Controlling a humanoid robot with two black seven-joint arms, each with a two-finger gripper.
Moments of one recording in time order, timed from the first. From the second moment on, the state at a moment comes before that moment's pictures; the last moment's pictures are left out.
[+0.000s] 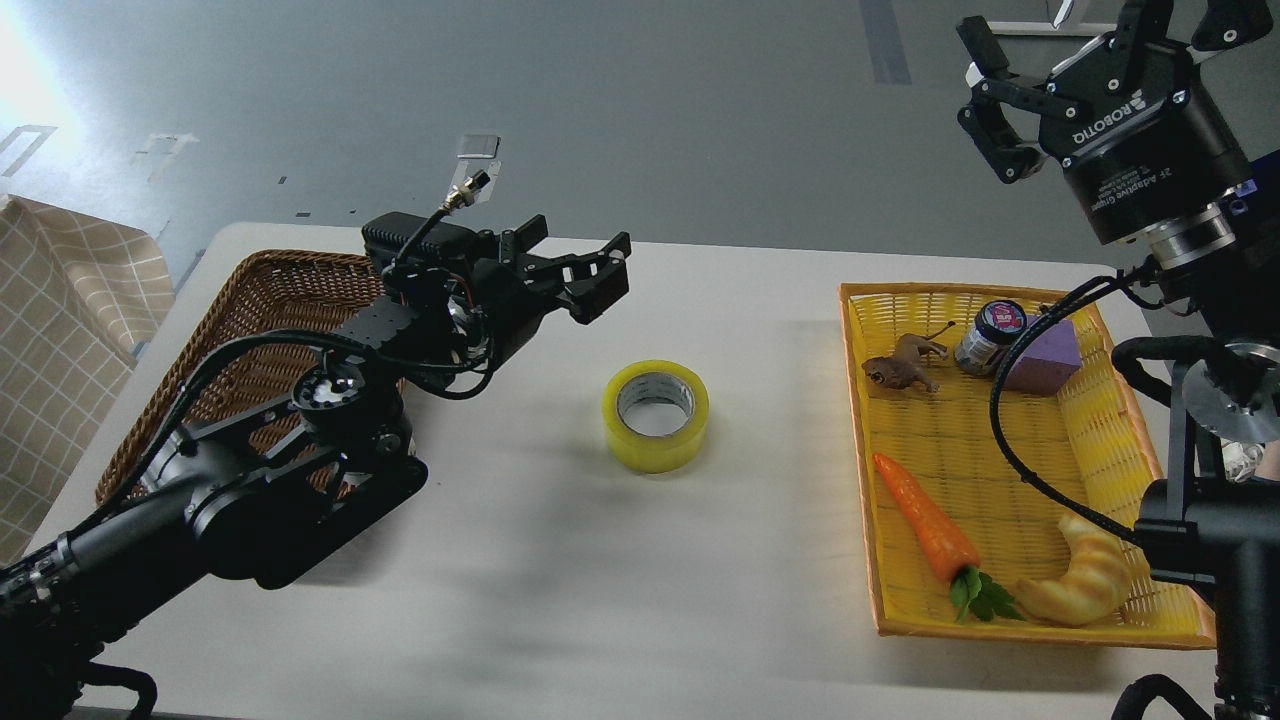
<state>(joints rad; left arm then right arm) -0.59 0.32 -0.73 -1.39 2.03 -0.07 0.25 0.45 -0.02 1.68 1.56 -0.78 0.47 -0.18</state>
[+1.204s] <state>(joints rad) -0.52 0.15 -0.64 -1.16 2.12 -0.07 0.28 0.45 -0.02 1.69 1.56 -0.78 0.46 -0.18</state>
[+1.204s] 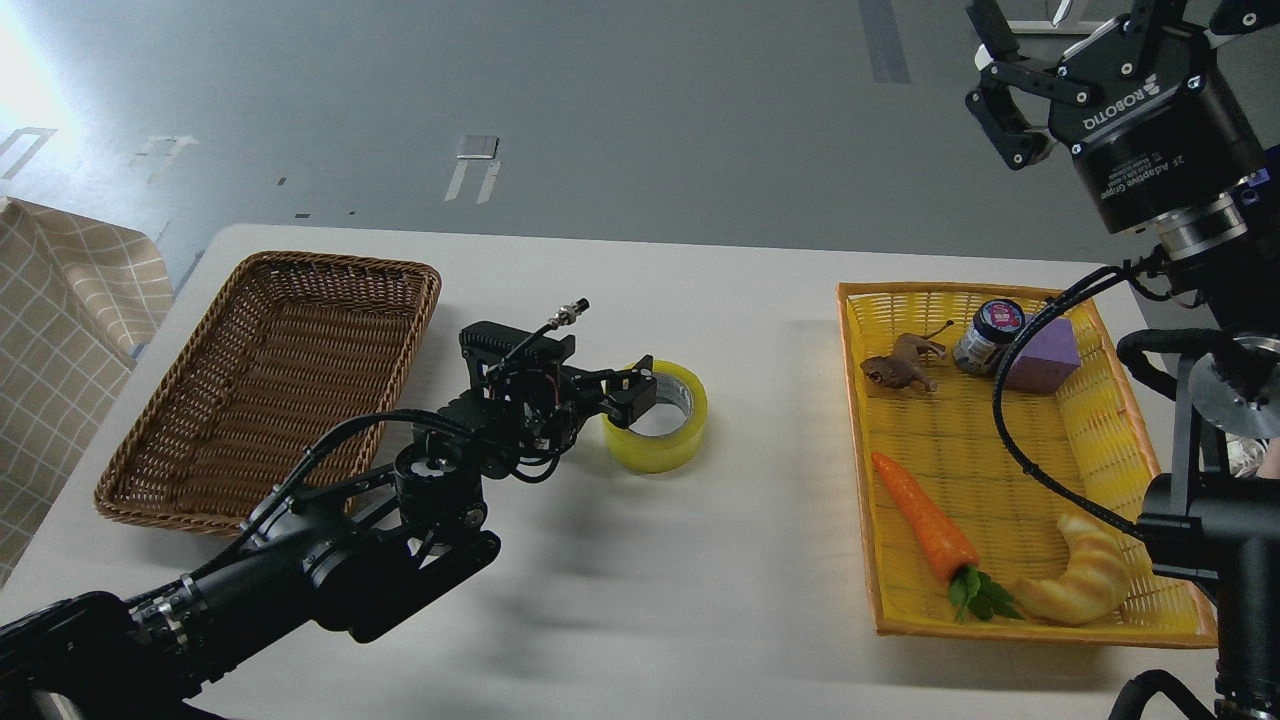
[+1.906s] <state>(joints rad) -0.50 0.10 -0.64 -1.10 2.12 -0.07 0.26 0.40 -0.02 1.69 1.59 -0.78 0.46 -0.18</state>
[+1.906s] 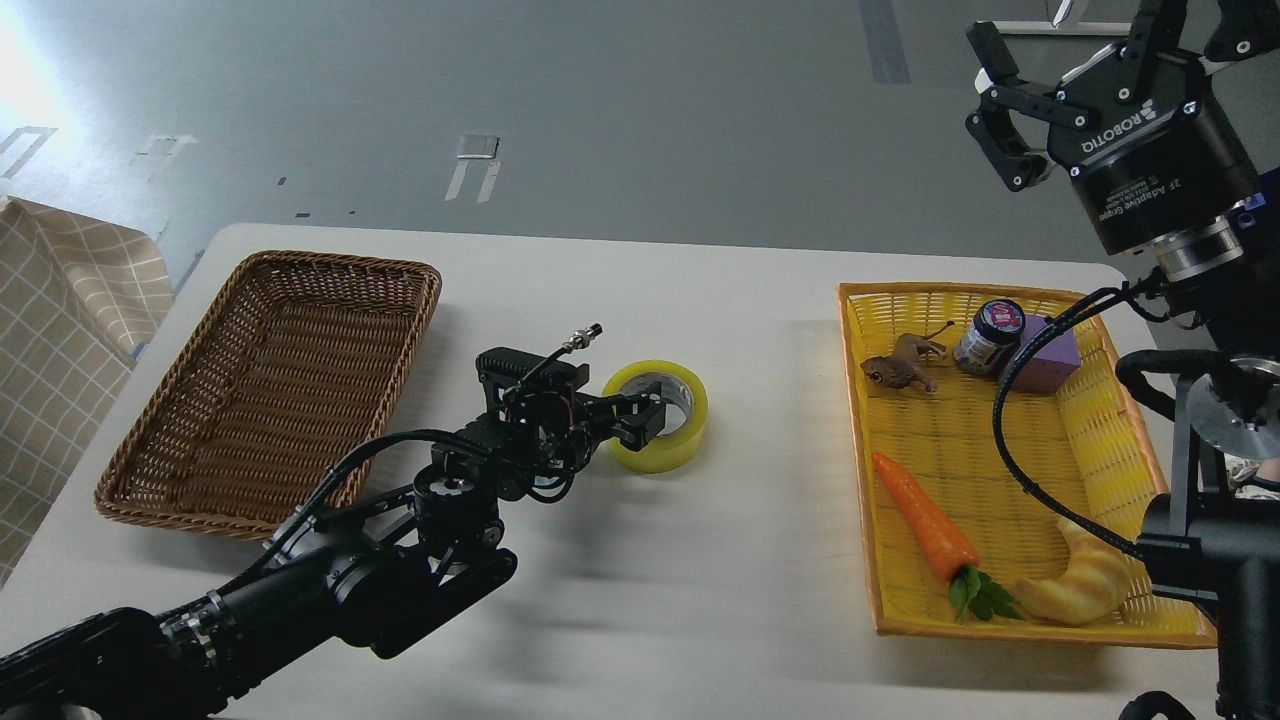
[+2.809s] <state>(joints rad) -0.53 0.13 -0.64 -1.11 2.12 -0.09 0.25 0.37 -0.01 1.69 1.59 -0.78 0.46 -0.17</state>
